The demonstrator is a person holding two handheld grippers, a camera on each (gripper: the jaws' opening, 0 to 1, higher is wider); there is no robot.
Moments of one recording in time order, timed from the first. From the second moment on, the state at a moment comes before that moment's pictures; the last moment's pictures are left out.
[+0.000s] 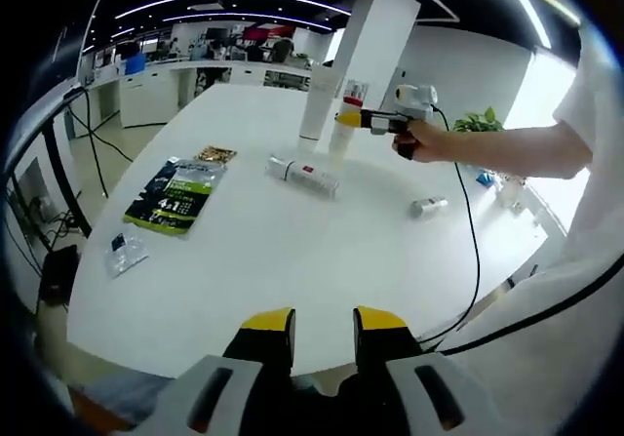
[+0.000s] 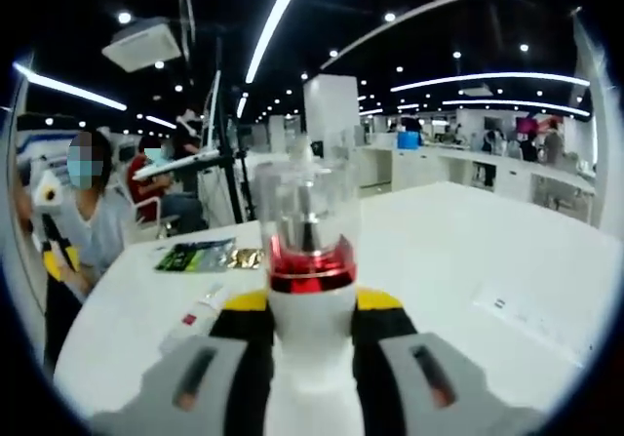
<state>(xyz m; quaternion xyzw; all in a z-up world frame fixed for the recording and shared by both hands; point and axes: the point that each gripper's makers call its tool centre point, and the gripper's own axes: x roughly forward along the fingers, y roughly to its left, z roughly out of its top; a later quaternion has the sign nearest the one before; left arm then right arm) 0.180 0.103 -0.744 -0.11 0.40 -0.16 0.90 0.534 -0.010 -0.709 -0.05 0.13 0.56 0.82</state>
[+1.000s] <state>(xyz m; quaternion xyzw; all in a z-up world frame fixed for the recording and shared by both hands) 0.171 0.108 -0.743 -0.11 0.40 -0.14 0.90 0.537 0.006 -0.713 -0.05 0.09 0.60 0.80</state>
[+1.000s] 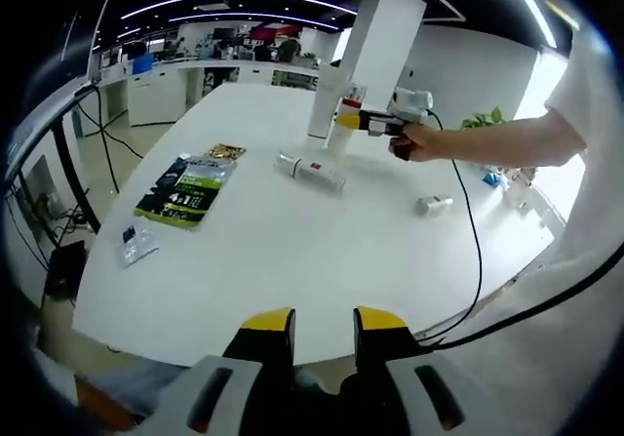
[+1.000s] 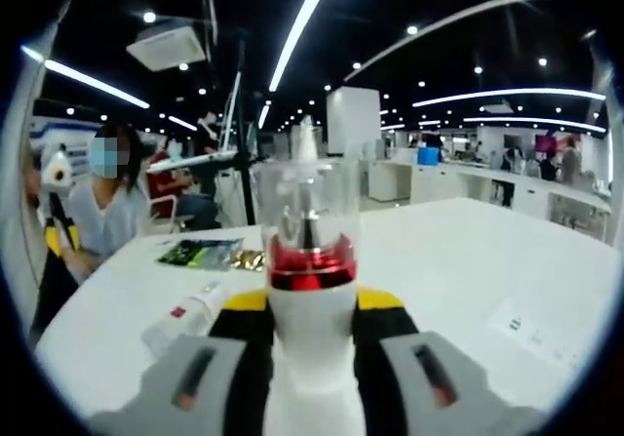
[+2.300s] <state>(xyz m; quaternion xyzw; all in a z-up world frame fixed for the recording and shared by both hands) 0.180 0.071 -0.745 -0.11 0.38 -0.18 0.90 0.469 -0.102 -0.726 -0.02 0.19 0.52 0.83</state>
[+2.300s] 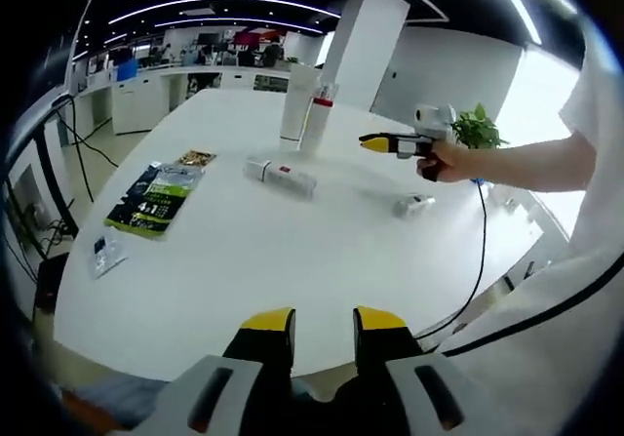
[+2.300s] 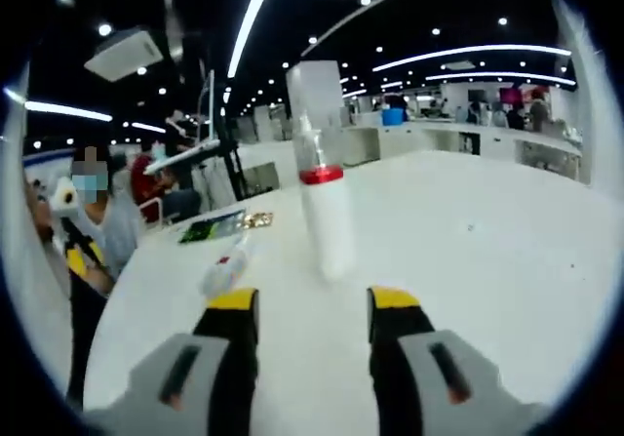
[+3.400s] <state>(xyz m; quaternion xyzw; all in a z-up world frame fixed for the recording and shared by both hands) 0.166 0.099 -0.718 -0.11 0.35 -0.11 0.92 0.410 0.053 -0.762 -0.07 0.31 0.54 0.78</state>
